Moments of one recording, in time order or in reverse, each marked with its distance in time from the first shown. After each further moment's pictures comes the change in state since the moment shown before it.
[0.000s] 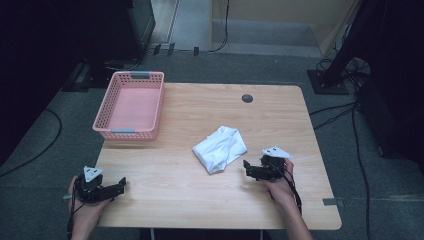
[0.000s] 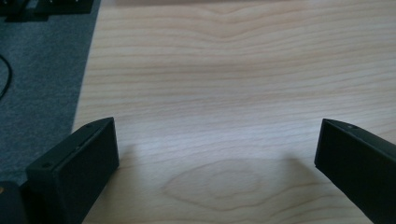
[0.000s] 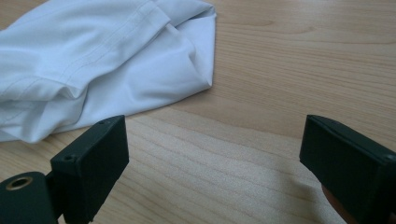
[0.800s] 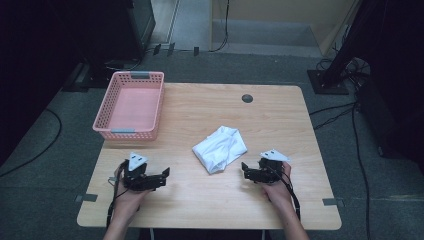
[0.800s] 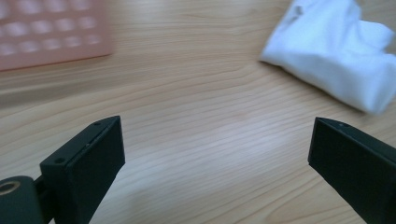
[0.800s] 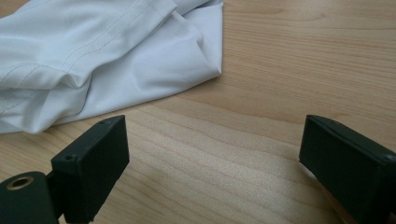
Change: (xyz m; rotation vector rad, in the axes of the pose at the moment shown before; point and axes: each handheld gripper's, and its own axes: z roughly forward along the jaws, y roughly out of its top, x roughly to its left) left arm -0.125 0.052 0.006 -0.063 -0.274 0.099; right arm 0.005 -0.010 0.005 -0.003 0.005 0.009
